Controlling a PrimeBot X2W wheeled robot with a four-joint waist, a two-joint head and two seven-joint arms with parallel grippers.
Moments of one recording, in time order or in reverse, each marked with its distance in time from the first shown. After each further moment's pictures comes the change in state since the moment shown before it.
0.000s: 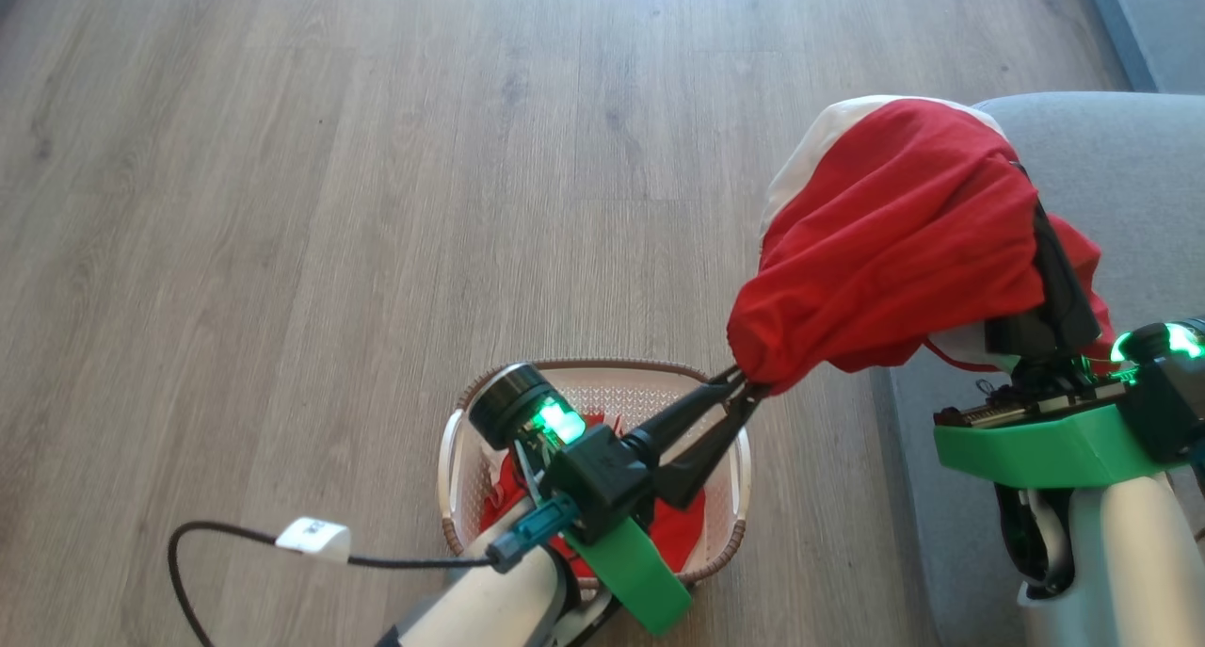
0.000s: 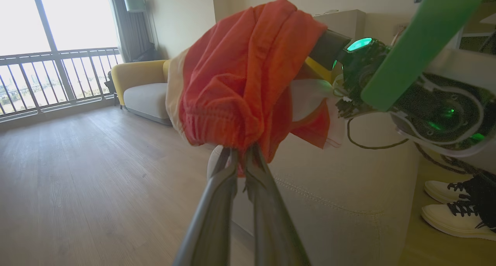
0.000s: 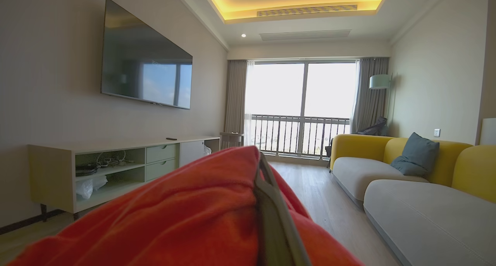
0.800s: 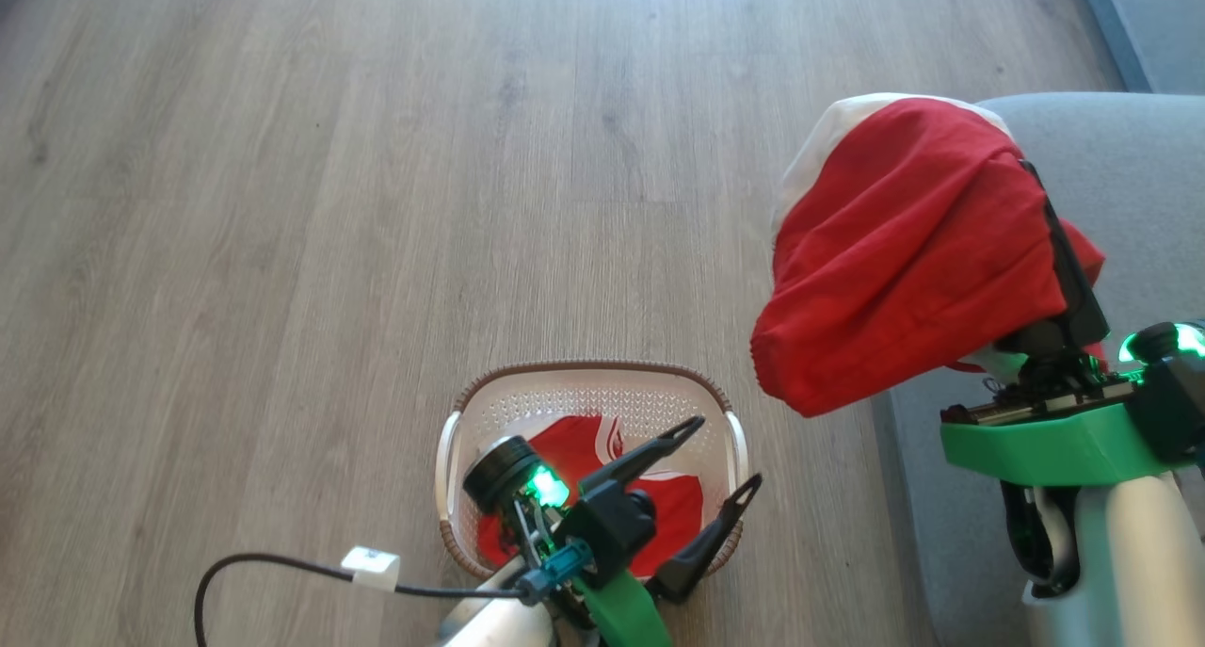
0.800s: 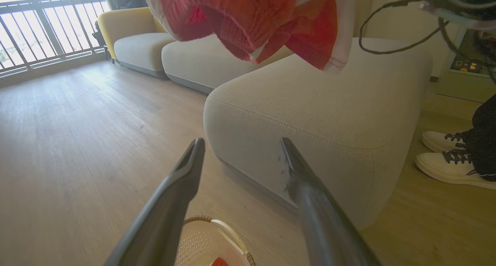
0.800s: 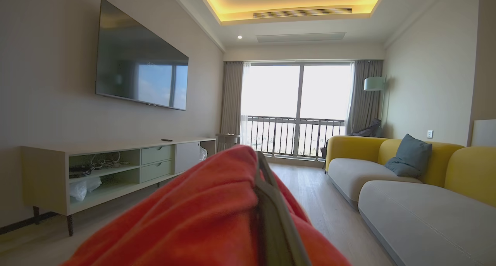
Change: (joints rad) left arm 0.065 0.002 -0.015 0.166 0.078 -0.016 0.000; right arm 0.000 0.002 -0.007 -0.005 -0.005 0.000 0.000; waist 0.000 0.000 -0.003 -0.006
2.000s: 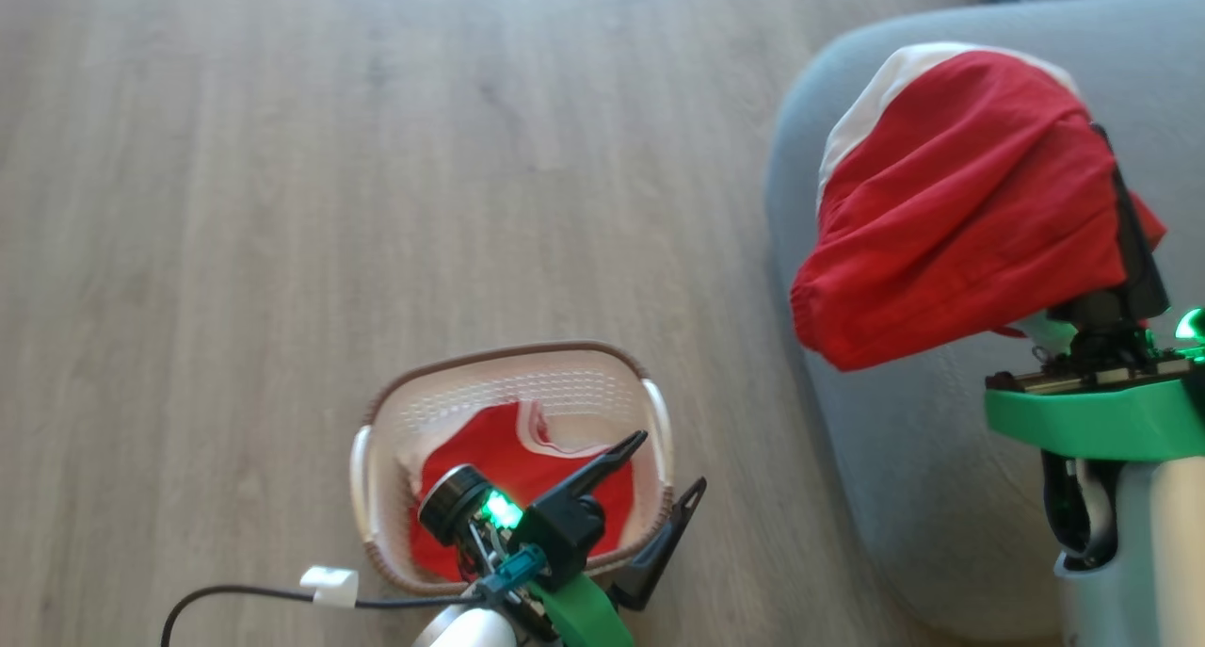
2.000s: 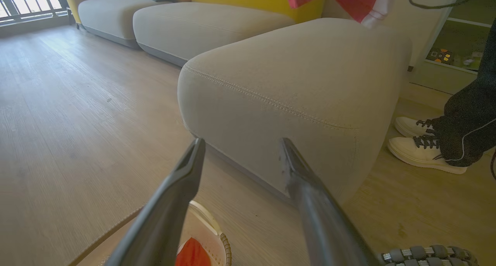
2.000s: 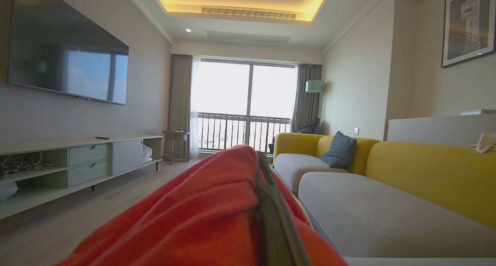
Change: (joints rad) left arm 0.075 0.002 0.096 0.030 -0.001 0.000 0.000; right arm -0.033 0.001 -0.068 -0.015 -0.013 0.000 0.000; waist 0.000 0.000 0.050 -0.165
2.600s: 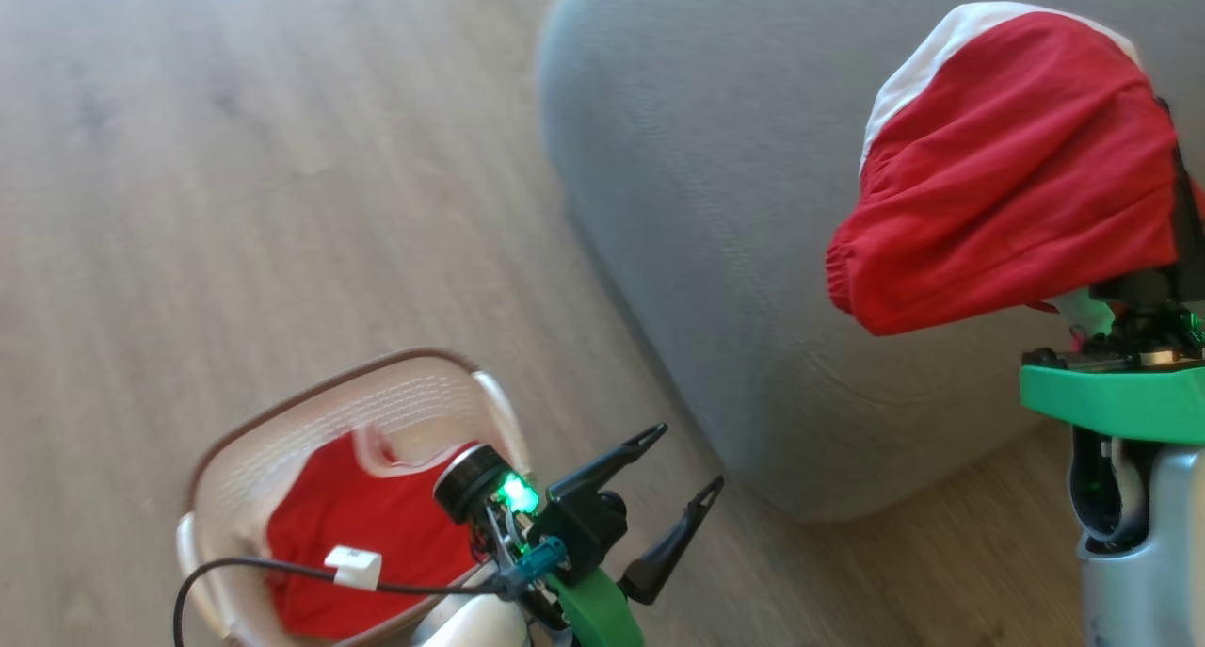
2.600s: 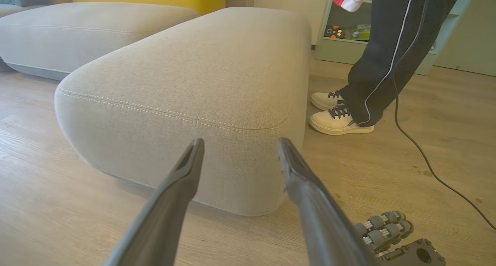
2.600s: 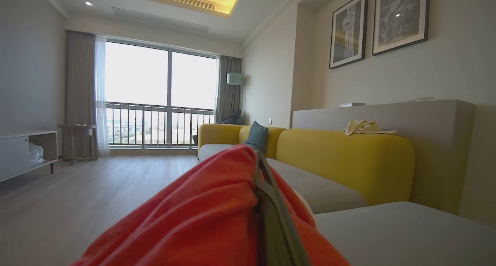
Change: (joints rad) left arm -0.060 0.022 -0.068 0.013 0.009 0.000 0.000; right arm -0.031 0.003 -0.056 -0.005 0.043 0.000 0.000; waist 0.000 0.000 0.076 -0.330
